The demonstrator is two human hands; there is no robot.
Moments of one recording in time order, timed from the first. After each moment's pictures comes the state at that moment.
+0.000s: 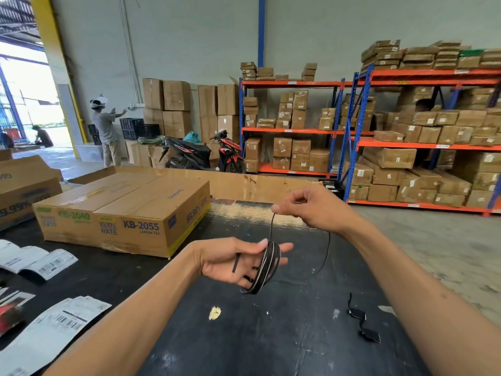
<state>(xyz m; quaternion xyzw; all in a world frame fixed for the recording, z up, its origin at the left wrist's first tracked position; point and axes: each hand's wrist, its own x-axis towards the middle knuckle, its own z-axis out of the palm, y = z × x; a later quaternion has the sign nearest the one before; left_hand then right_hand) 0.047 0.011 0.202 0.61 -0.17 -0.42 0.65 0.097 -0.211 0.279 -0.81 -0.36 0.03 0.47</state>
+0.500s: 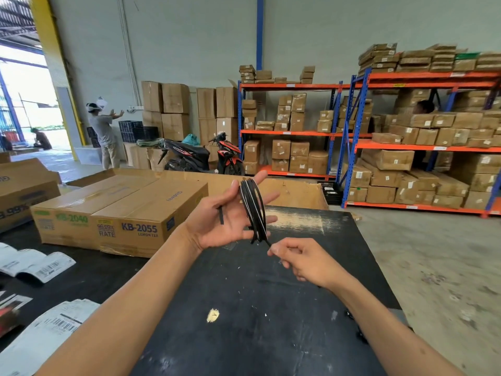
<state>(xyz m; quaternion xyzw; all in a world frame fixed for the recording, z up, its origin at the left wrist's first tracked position) 0.056 0.022 0.248 0.48 -0.29 -0.24 0.79 0.085 -0.213 0.182 -0.78 -0.28 0.12 0.54</state>
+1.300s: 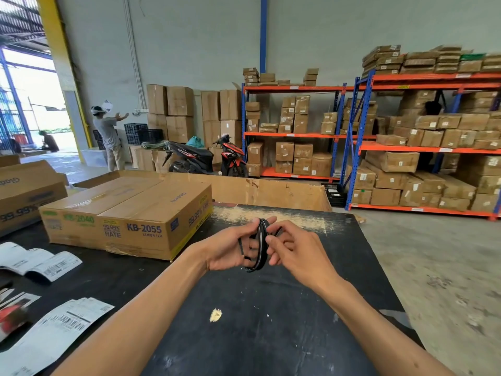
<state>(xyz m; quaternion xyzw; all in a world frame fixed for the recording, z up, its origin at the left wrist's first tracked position) 0.056 0.007 0.203 0.64 -0.09 -0.21 0.74 0.070 -0.190 0.189 -0.79 -0.32 -0.09 0.51</state>
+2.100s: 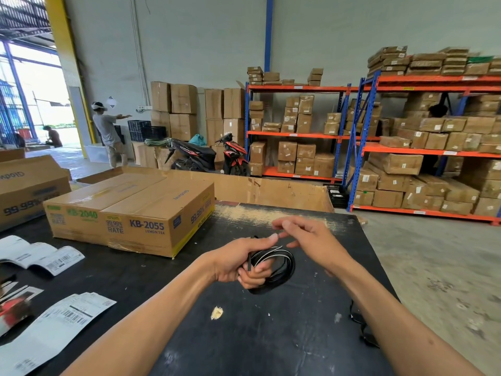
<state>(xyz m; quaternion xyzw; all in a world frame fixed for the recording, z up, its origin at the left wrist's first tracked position) 0.034 -0.007 0.198 0.66 -0.20 -0.30 0.66 0.090 -0.204 0.210 -0.77 -0.28 0.03 0.57</state>
